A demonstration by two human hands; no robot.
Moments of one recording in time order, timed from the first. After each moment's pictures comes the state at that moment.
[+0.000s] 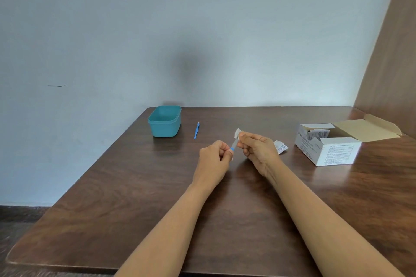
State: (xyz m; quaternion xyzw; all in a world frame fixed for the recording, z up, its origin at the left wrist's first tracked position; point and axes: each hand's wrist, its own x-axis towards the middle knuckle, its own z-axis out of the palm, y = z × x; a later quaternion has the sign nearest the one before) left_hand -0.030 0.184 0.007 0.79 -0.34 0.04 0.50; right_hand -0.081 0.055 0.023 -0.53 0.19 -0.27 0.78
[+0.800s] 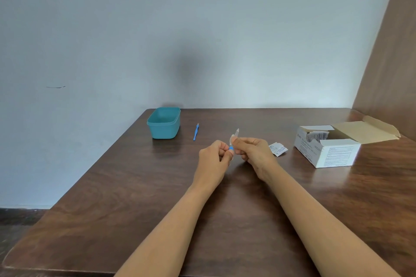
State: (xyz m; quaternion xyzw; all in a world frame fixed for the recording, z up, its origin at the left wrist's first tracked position) left_hand -0.030 0.183 0.007 0.78 -0.34 0.04 0.53; right_hand -0.079 0.060 0.019 -0.64 0.19 -0.24 0.70
